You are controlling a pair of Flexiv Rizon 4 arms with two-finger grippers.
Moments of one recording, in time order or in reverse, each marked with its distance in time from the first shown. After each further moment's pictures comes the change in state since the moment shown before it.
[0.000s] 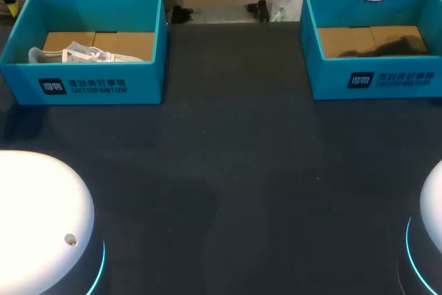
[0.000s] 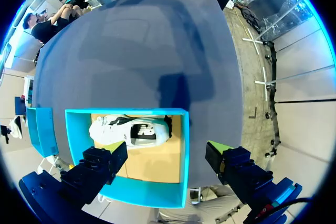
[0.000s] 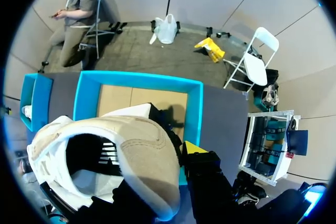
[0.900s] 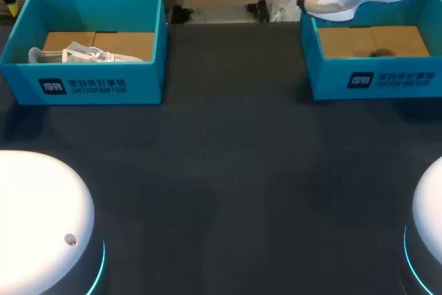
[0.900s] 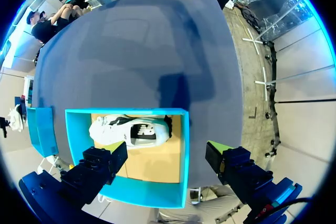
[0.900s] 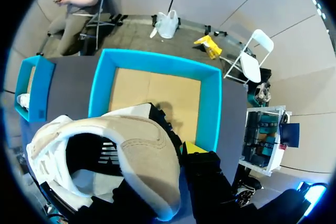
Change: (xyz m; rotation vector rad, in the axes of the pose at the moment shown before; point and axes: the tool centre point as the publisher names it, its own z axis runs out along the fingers) left arm 0.000 0.000 0.000 0.000 0.000 0.000; right arm 0.098 -0.056 -0.031 0.027 -0.099 -0.024
